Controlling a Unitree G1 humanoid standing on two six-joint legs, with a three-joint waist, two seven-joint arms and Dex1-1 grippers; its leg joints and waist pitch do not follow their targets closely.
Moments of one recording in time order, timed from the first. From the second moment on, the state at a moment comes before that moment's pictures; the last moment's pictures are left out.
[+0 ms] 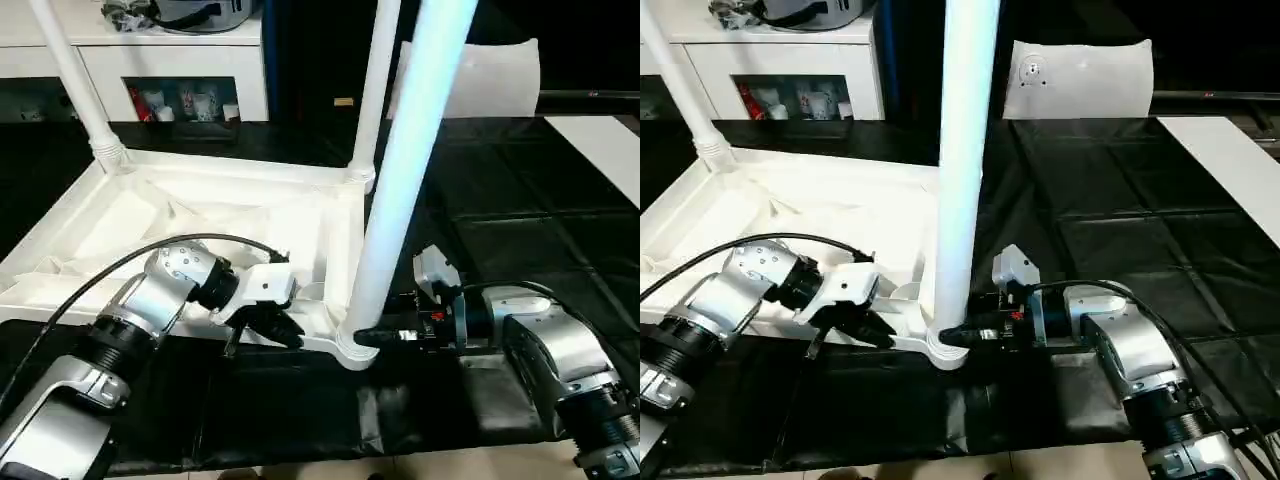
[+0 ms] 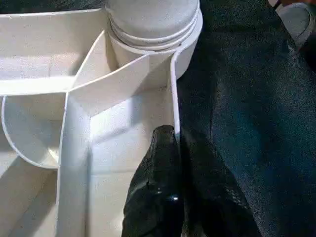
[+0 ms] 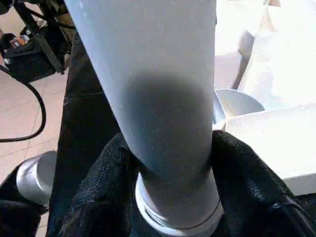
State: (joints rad) left arm -0.63 0.50 -0.43 0.51 0.04 0.00 -1.50; right arm -0.35 -0.46 0.23 0.17 0.31 0.36 1.27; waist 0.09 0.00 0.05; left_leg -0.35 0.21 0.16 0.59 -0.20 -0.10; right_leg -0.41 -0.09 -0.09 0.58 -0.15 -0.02
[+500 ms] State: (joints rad) left arm -0.63 0.31 -0.28 0.50 0.07 0.42 -1.07; right arm -0.35 -0.13 0.08 0.17 0.16 0.46 0.57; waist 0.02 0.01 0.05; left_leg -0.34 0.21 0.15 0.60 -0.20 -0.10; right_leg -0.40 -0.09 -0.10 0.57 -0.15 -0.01
